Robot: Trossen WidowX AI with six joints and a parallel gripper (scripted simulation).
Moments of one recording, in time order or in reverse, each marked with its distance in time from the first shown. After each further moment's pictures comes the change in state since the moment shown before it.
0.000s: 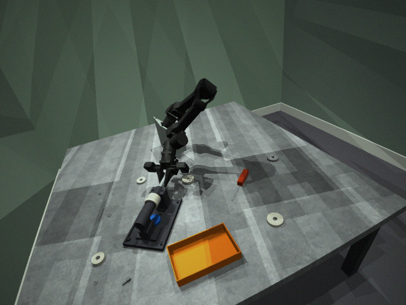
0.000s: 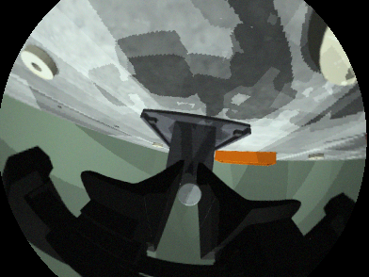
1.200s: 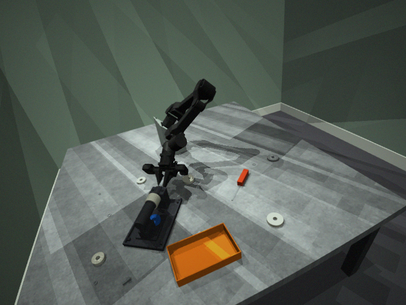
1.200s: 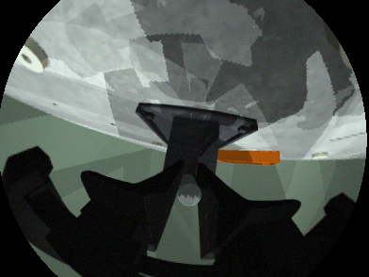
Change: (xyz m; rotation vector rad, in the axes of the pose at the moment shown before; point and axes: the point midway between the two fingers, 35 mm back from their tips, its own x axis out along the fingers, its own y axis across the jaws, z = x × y) arm 0.012 0.000 -0.008 0.001 0.002 -0.001
